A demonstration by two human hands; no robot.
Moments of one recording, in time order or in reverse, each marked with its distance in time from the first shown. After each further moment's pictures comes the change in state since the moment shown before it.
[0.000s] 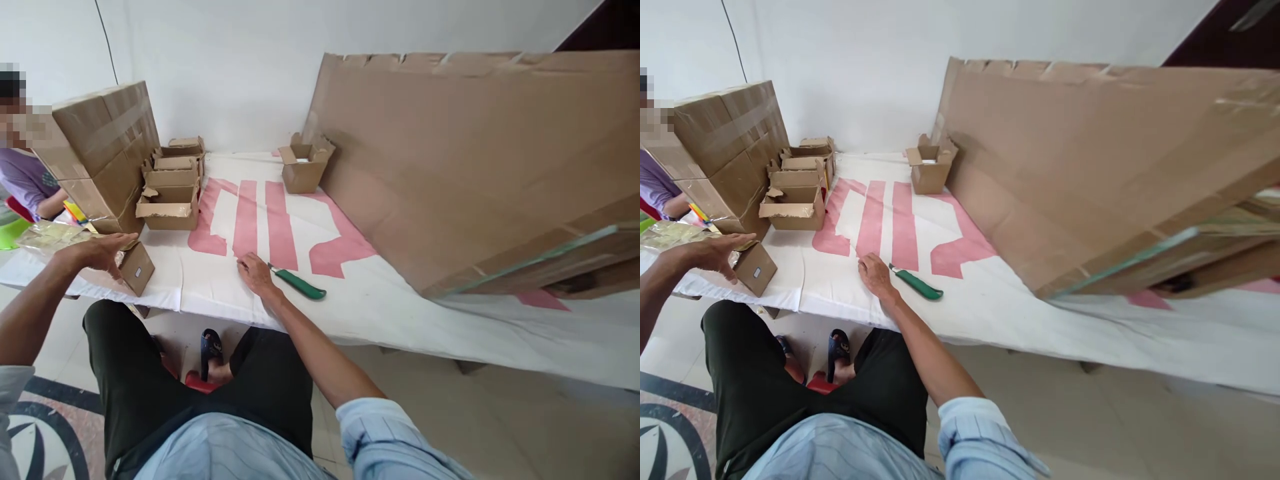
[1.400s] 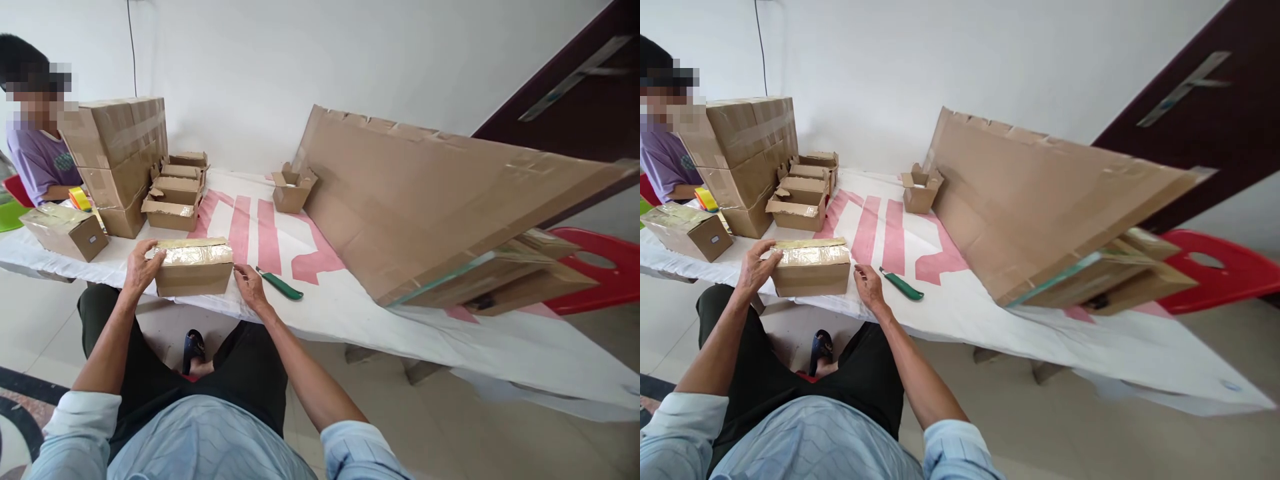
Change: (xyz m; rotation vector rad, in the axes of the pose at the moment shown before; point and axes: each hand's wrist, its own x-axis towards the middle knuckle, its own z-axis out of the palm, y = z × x) left_hand -0.099 0.036 0.068 -0.520 0.255 -0.058; right_hand -0.046 -0.038 -0.018 0.187 0.063 0.094
